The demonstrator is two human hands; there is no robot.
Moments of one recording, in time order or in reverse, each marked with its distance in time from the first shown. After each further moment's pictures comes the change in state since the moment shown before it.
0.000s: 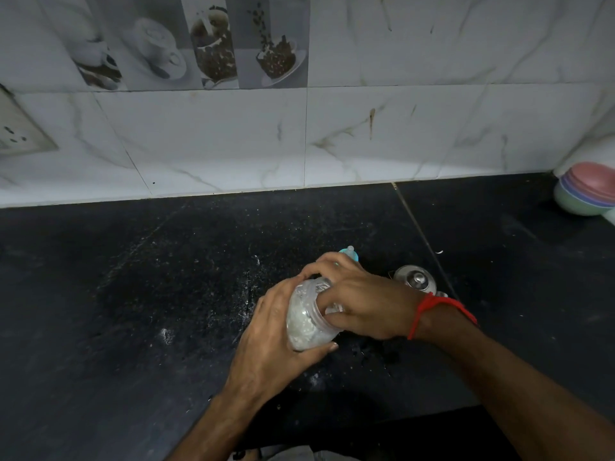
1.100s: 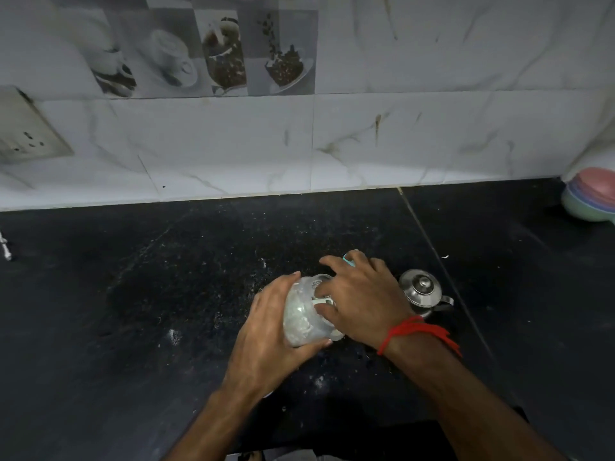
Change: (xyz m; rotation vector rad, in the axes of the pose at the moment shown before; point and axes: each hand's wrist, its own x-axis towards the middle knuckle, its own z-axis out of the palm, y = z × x) left_hand 0.004 -0.005 -0.009 -0.024 0.065 0.017; right_hand 0.012 -0.031 0.014 -0.288 0.180 0.408
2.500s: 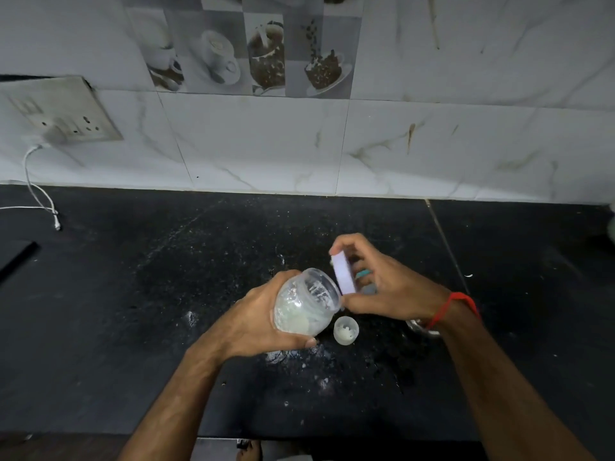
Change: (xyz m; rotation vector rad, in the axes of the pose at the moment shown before) left_hand 0.026 -0.018 -0.046 -0.007 -0.352 -0.172; right_hand 0.027 0.059 -0.001 0.880 -0.110 -0.330
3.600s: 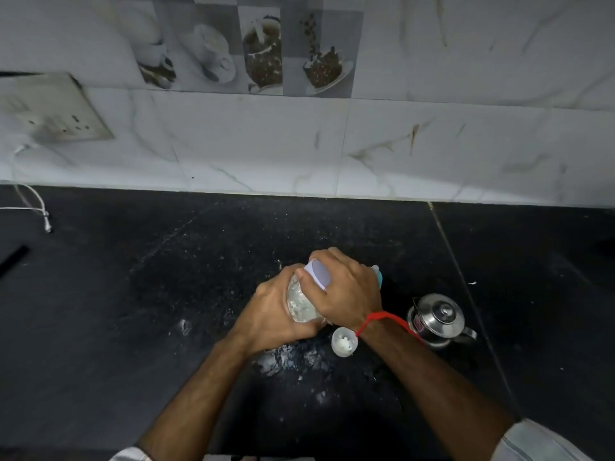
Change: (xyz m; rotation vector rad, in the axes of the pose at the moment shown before) left_hand 0.045 -0.006 0.027 -0.091 0.233 -0.003; right_hand 0.066 0.038 0.068 -0.486 0.657 -0.062
